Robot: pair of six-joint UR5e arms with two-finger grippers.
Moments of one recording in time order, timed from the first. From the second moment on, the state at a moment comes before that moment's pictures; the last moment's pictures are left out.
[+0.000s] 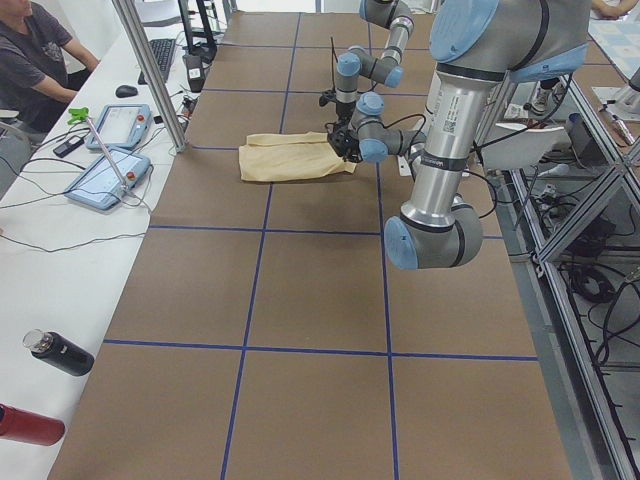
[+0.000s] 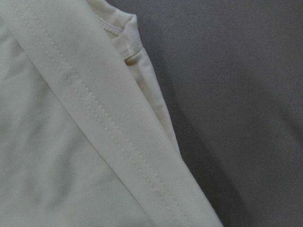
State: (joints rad) left arm -0.32 -1.96 -1.87 -1.96 -1.63 -2.02; right arm 0.36 -0.98 1.66 -1.42 1.82 1.80
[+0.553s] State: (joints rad) left arm -0.32 -1.96 -1.87 -1.96 -1.63 -2.02; right arm 0.36 -0.98 1.65 -1.42 1.82 1.81
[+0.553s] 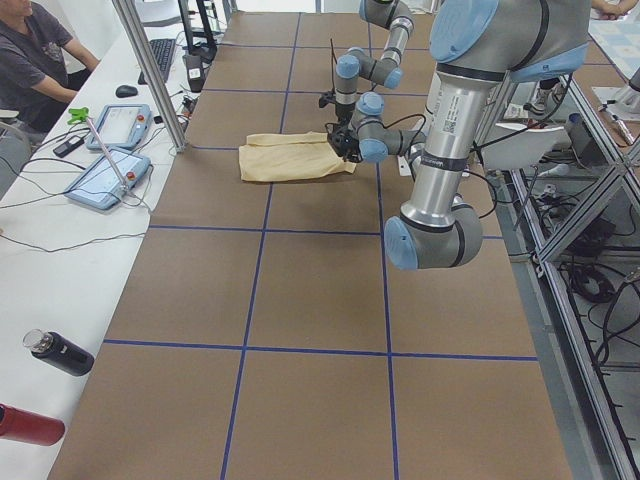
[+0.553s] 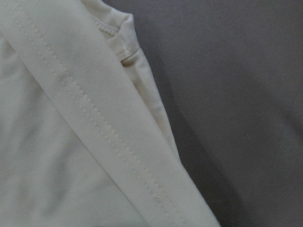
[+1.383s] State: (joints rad) left arm -0.32 -1.96 -1.88 -1.96 -1.63 -2.02; right arm 0.36 -0.97 1.65 -1.42 1.82 1.82
